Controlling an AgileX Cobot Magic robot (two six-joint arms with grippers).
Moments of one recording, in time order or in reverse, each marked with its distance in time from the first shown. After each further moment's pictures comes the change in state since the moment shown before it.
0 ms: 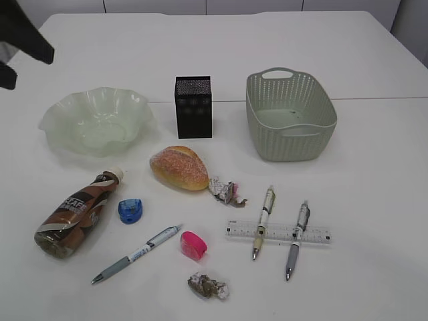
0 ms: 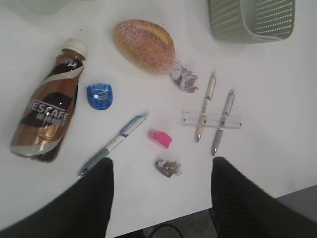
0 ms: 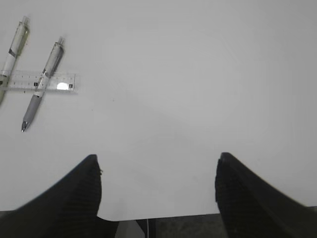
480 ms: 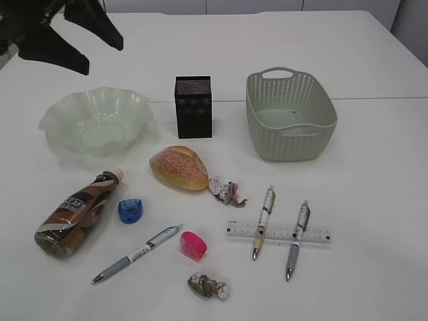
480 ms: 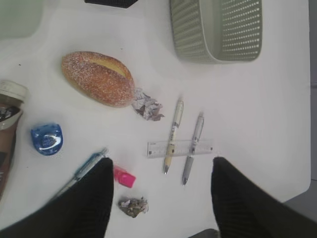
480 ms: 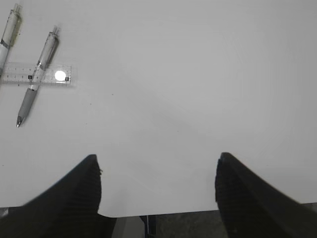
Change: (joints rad) left arm -0.110 0.240 -0.194 -0.038 -0.079 -0.050; right arm 0.000 0.057 0.000 0.005 0.000 0.002
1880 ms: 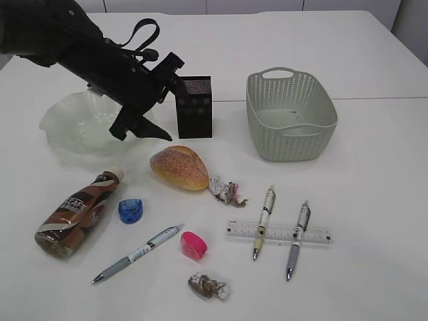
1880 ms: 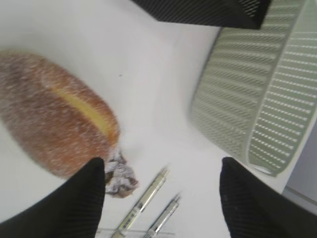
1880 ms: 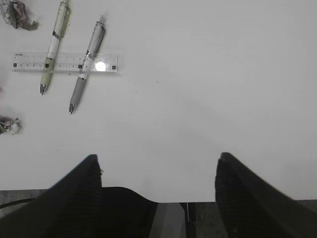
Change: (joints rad) left arm -0.114 0.414 -0.002 -0.159 -0.416 -0.334; right arm 0.000 0.000 0.000 0.156 0.020 0.000
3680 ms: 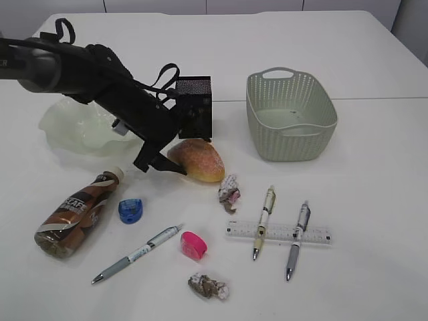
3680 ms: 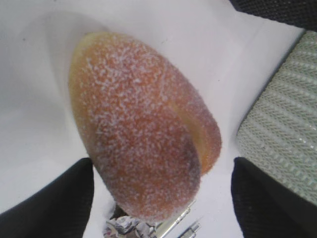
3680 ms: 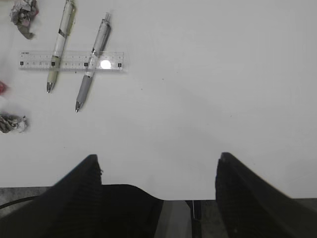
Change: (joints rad) left arm -0.016 0.214 -0.100 -0.049 0.025 -0.076; right arm 0.000 0.000 0.000 0.022 0.006 -0.002
